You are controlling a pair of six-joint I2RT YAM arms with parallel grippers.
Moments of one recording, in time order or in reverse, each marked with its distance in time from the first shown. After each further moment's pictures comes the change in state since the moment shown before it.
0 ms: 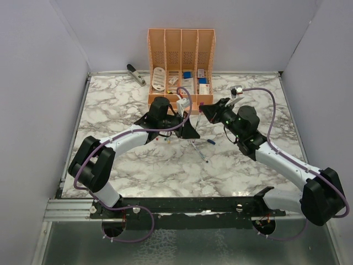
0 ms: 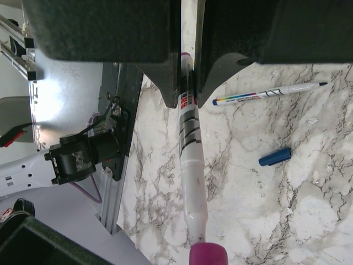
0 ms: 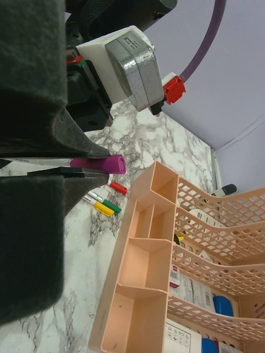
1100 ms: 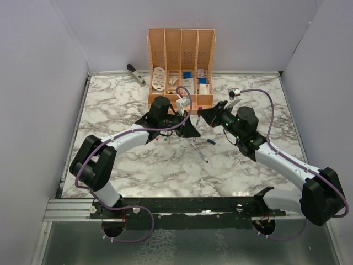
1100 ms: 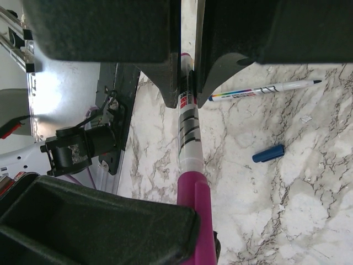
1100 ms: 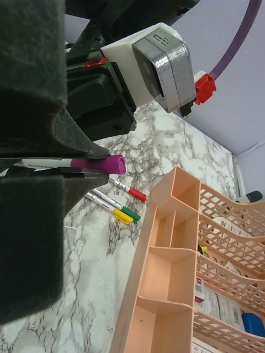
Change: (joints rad) left arm 0.008 0.016 0.006 0.018 -0.028 -0.021; right arm -0.001 0.007 -0.018 -0.030 -0.076 0.035
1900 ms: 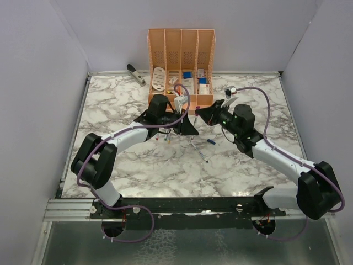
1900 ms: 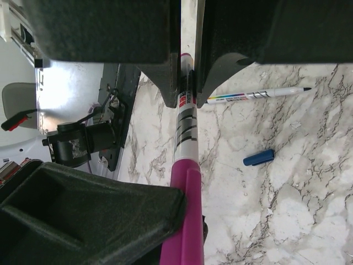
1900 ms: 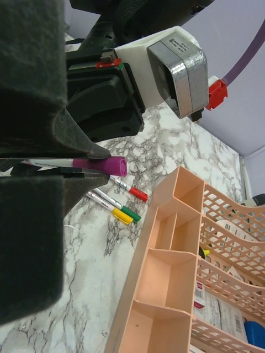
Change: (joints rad) left arm 0.038 0.024 0.028 -0.033 -0.002 -0.027; right arm -0.008 0.063 0.024 0.003 -0.049 -0.019
